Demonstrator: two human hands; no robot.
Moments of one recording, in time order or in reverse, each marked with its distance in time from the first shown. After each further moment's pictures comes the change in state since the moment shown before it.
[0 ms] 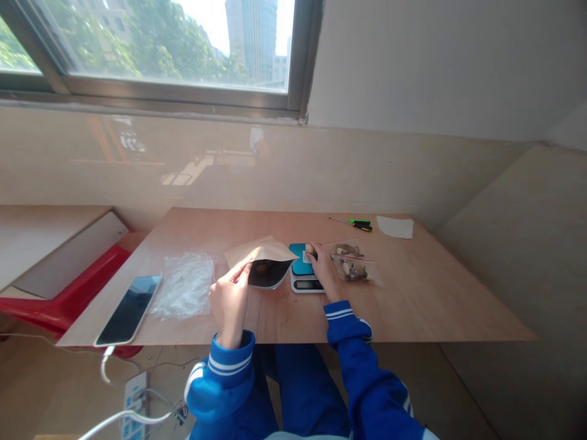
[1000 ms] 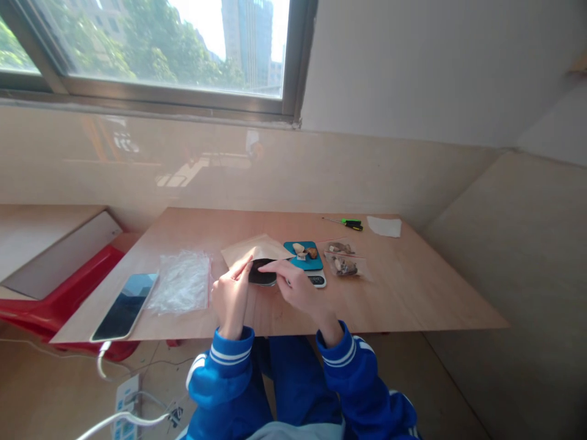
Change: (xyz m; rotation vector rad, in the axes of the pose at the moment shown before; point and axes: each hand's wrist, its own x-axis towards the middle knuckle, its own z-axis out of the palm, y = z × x) left_hand -0.011 -0.005 0.005 -0.171 -0.065 0.002; right_hand -0.061 -0.155 -0.051 0.262 -0.314 -0.471
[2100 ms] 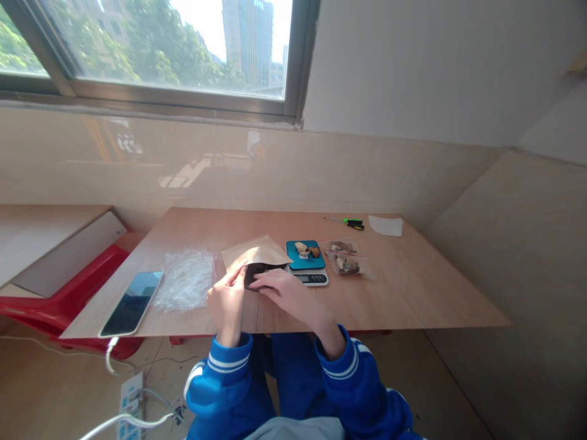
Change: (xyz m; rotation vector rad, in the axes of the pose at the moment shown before) left_hand -0.001 -0.022 -0.007 0.078 0.108 -0.015; right_hand 0.003 -0.030 0.009 0.012 -0.219 0.096
